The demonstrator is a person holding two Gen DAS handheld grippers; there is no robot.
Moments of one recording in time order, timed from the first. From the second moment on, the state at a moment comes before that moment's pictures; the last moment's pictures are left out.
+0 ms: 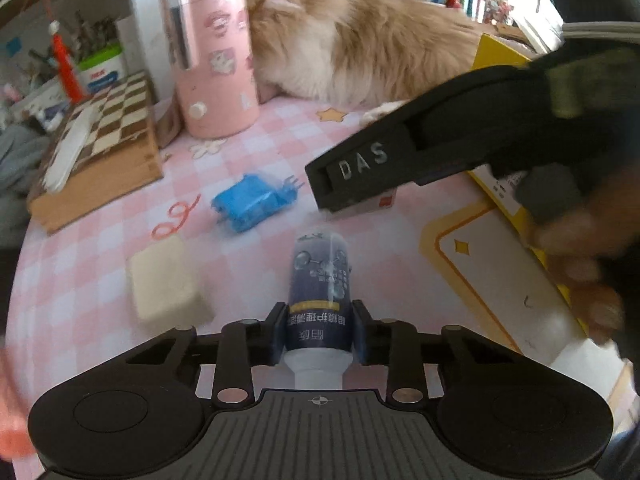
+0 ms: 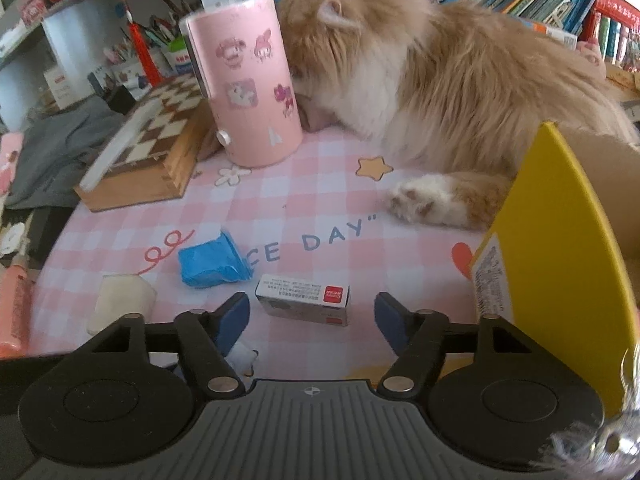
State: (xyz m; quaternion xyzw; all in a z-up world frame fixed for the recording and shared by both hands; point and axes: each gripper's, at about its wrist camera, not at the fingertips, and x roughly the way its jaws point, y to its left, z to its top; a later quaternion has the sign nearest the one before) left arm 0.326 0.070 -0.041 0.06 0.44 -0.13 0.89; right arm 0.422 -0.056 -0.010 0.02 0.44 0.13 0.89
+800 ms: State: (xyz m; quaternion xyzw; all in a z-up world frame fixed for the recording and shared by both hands) left arm 0.288 0.114 -0.022 -0.09 0.43 -0.04 0.90; right arm 0.425 -0.051 -0.022 0.00 0.42 0.12 0.90
